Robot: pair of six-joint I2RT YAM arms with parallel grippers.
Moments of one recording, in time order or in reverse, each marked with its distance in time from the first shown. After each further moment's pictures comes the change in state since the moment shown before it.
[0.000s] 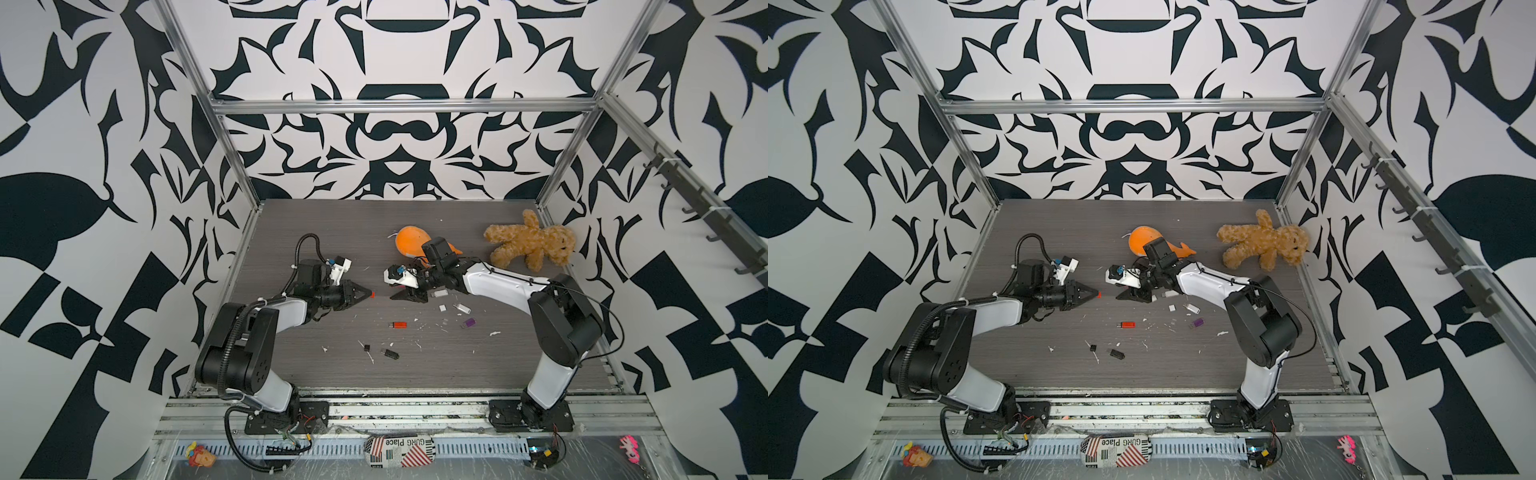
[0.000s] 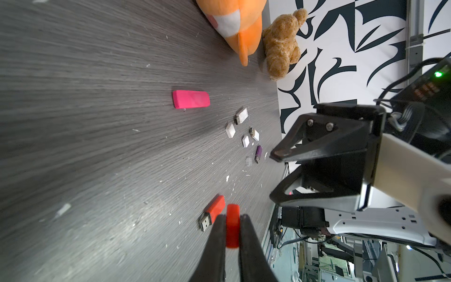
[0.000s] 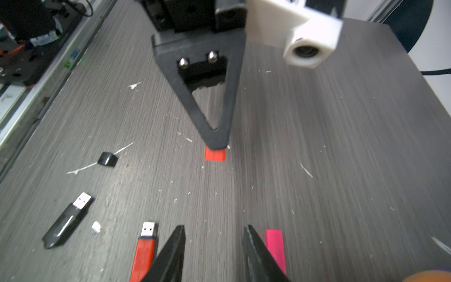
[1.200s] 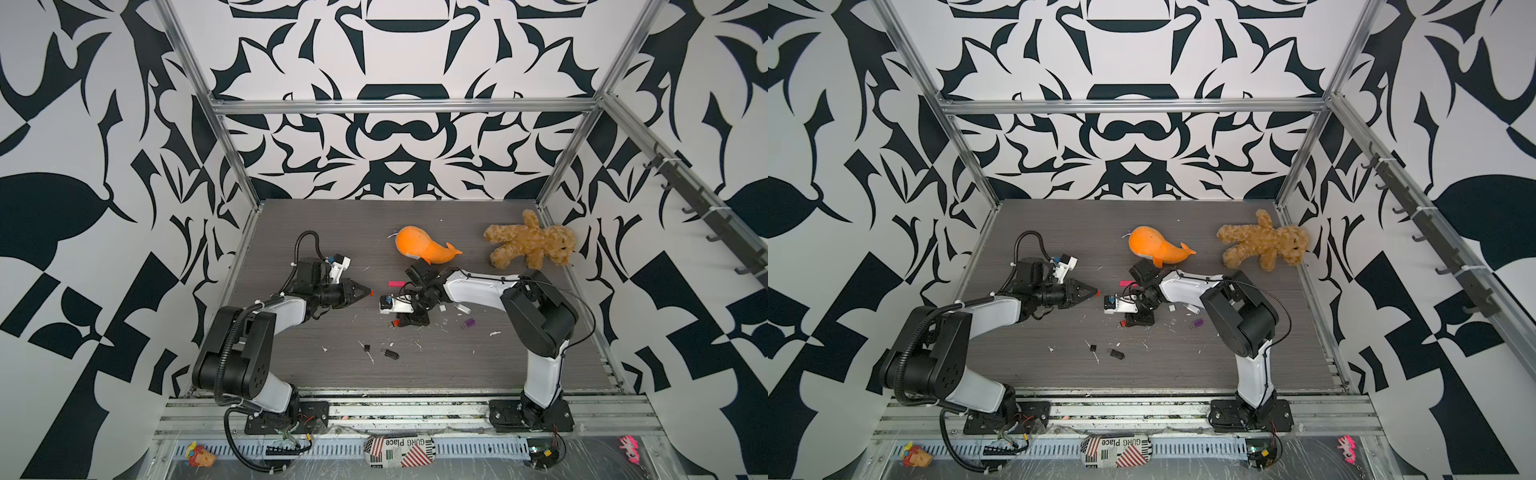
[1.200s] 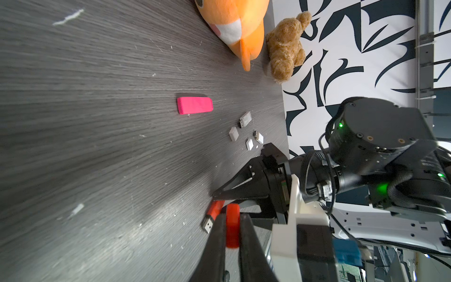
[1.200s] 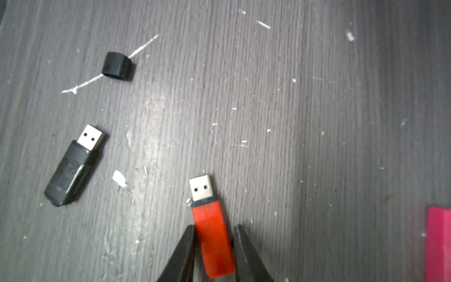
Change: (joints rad) left arm 0.000 -0.025 0.018 -0.060 -0.037 0.029; right arm 0.099 0.157 0.039 -0.216 0.201 -0.030
